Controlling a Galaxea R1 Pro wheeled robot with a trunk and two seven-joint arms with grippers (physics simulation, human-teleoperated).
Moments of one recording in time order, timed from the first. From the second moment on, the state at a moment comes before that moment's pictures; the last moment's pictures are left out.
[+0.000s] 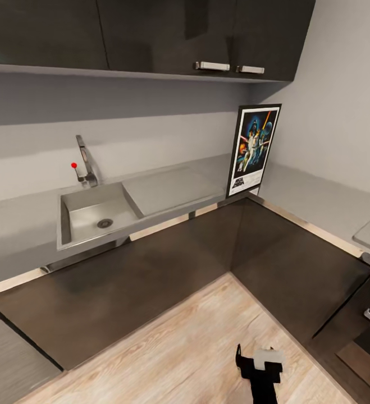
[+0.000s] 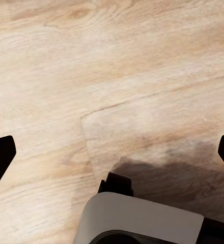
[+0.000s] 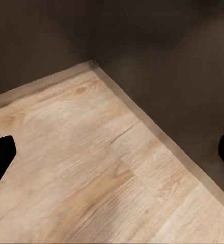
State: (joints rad) left arm 0.00 0.00 0.25 -0.51 0.06 -0.17 -0.01; right arm -0.09 0.11 0.07 -0.96 0.17 -0.13 -0.39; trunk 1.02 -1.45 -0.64
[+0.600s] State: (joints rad) left arm 0.00 0.00 0.25 -0.51 0.06 -0.17 -0.01; right arm -0.43 0.17 0.52 -1.40 0.02 0.45 -0.99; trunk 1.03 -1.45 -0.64
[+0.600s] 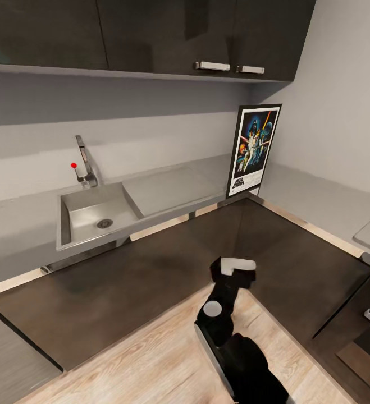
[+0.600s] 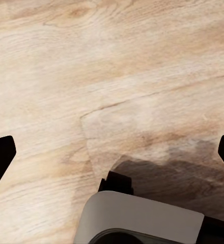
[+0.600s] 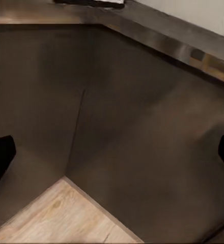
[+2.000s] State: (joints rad) left arm 0.00 0.00 0.25 -0.51 0.06 -0.17 -0.01; right arm -0.83 0.17 0.73 -1.39 -0.41 0.54 -1.40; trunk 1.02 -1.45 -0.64
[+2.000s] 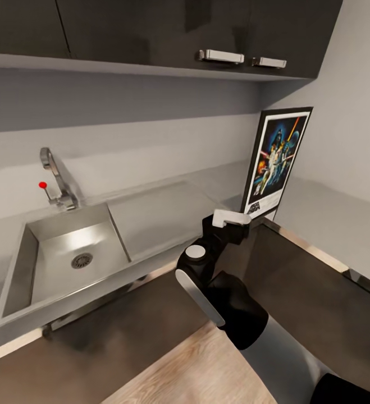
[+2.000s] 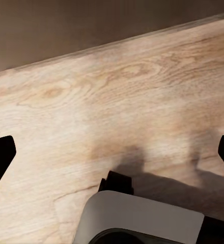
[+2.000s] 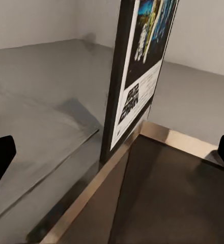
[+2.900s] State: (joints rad) left arm 0.00 0.00 0.25 -0.51 0.06 -0.17 -0.01; right arm -0.93 0.17 0.63 -1.33 -0.42 0.54 -1.40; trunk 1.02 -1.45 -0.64
